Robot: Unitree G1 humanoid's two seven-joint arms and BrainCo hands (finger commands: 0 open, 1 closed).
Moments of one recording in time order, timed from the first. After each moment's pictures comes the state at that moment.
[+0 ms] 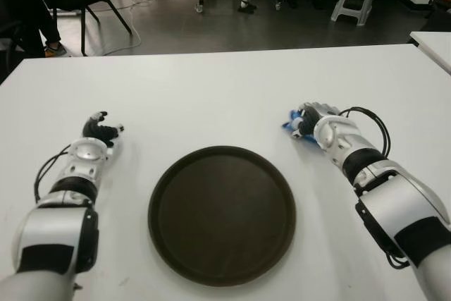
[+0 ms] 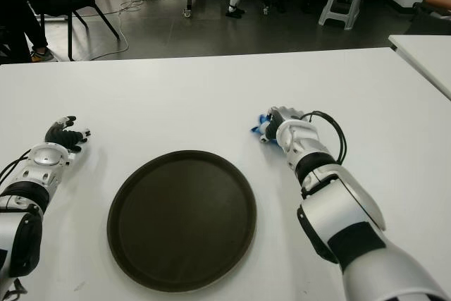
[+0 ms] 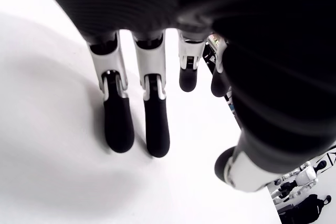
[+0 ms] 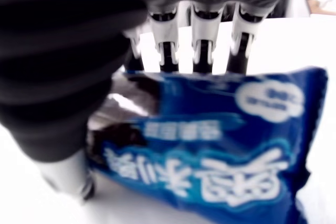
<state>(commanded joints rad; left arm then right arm) -0.74 0.33 0.06 1.32 0.17 -0.02 0.11 -0.92 -0.17 0.49 1.38 -0.66 0.08 -0.13</state>
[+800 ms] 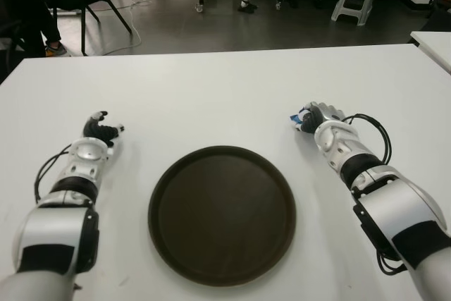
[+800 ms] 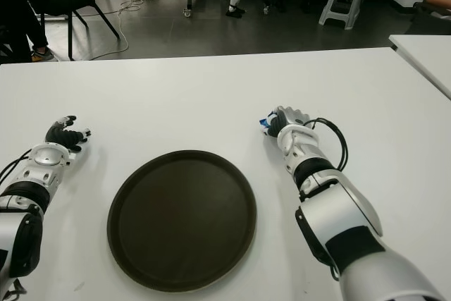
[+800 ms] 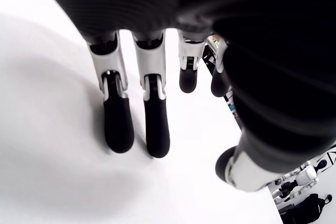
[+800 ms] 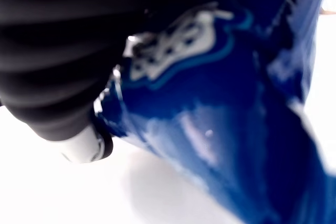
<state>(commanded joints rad) -0.74 0.33 0.05 1.33 0.17 -0.03 0.10 -0.92 -0.16 0.41 1.37 -0.60 0.08 -0.20</state>
